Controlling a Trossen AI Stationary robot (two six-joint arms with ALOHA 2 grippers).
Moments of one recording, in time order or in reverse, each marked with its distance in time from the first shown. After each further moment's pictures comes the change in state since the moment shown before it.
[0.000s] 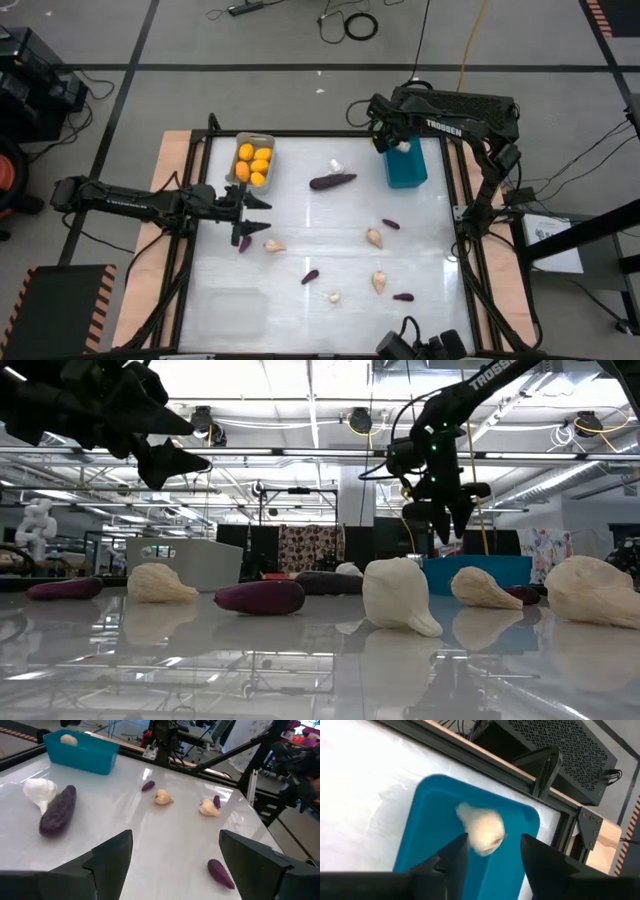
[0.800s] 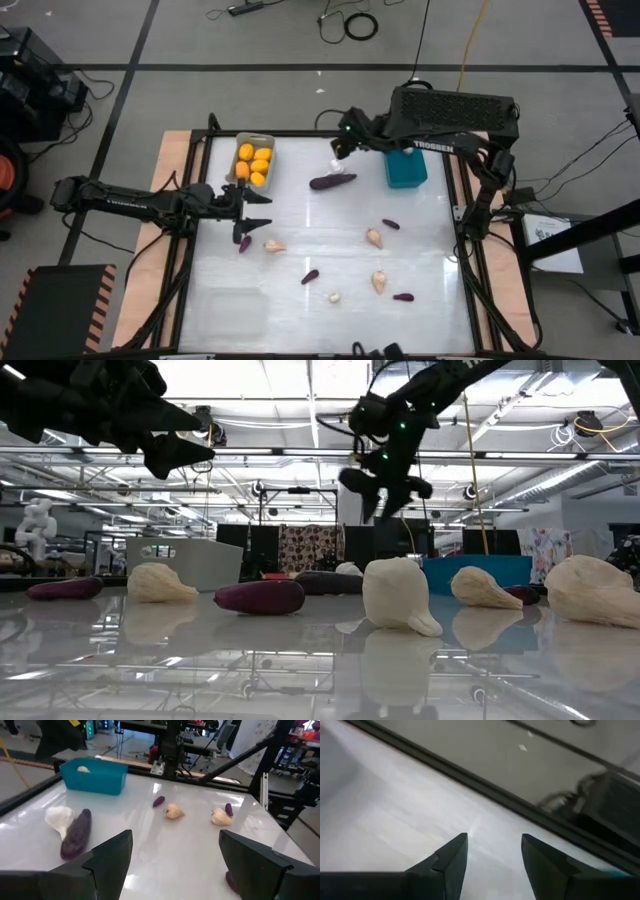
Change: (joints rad) left arm 0.002 0.000 0.000 0.059 -0.053 0.124; right arm 0.263 0.000 0.000 0.509 -0.052 0.062
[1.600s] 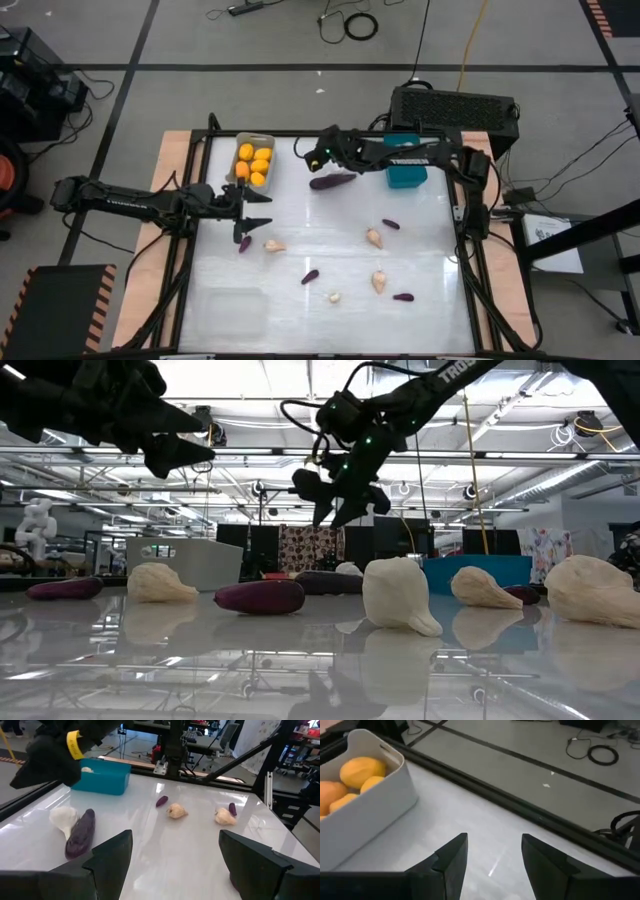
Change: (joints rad) left arm 0.000 0.000 0.000 -0.005 -0.014 0.009; right arm 0.146 0.165 0.000 0.386 0.108 0.020
